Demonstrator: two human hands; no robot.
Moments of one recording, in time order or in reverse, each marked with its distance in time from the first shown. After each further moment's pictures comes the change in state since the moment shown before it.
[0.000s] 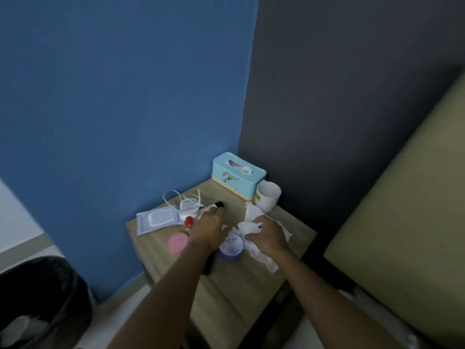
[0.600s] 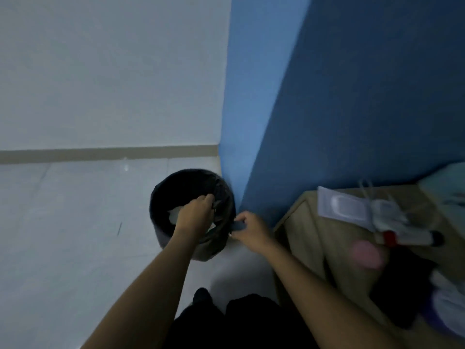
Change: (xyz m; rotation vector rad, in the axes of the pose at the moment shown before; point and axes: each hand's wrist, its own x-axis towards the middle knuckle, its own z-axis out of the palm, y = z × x) left_hand -0.204 -0.394 -0.046 0.091 0.115 -0.742; right_hand -0.053 -0.242 0.382 -0.181 -0.748 -0.310
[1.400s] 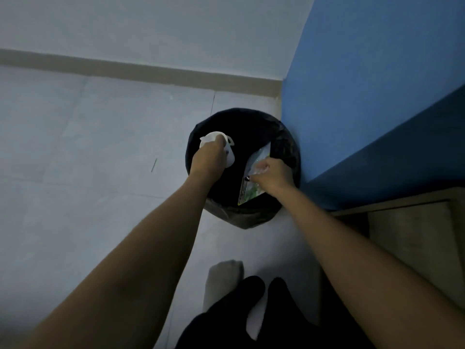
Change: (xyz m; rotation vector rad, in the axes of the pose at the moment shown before) left_hand 0.087 -0.116 0.077 -0.182 0.036 -0.299; right_hand 0.153 -0.018 0.082 -0.079 -0.091 0.024
